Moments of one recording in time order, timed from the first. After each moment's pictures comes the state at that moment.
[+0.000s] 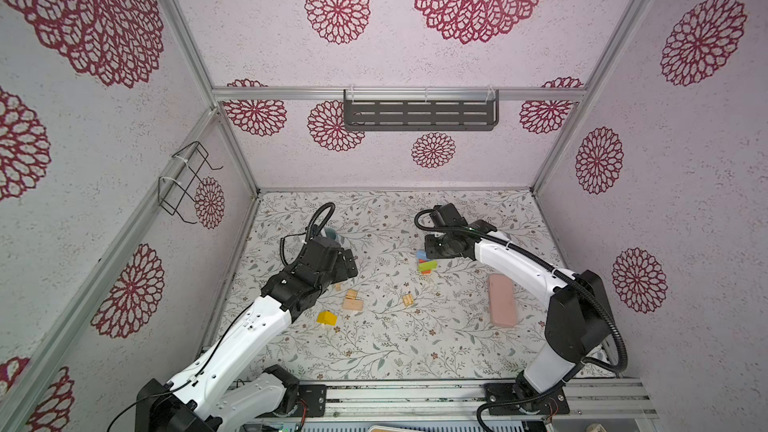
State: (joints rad) left arm -0.53 1.07 0.91 -0.60 -0.28 -0.68; right arm 0.59 1.68 1.37 -0.70 0.10 0.44
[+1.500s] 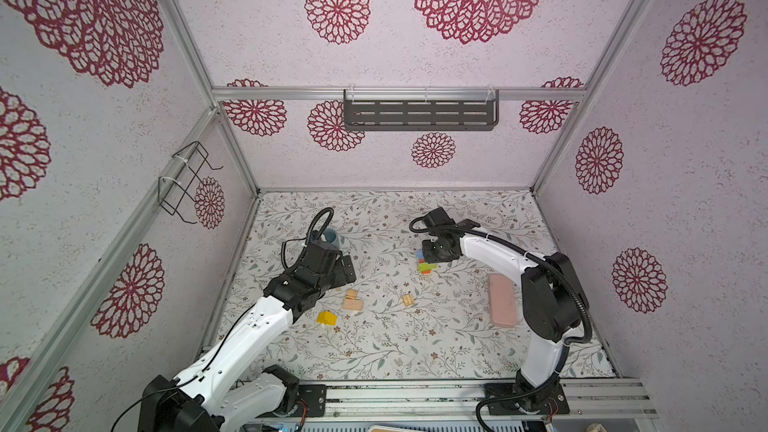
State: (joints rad) left arm -0.49 1.09 0.84 -0.58 -0.22 -0.65; right arm 0.57 1.86 1.42 -0.72 0.14 0.41
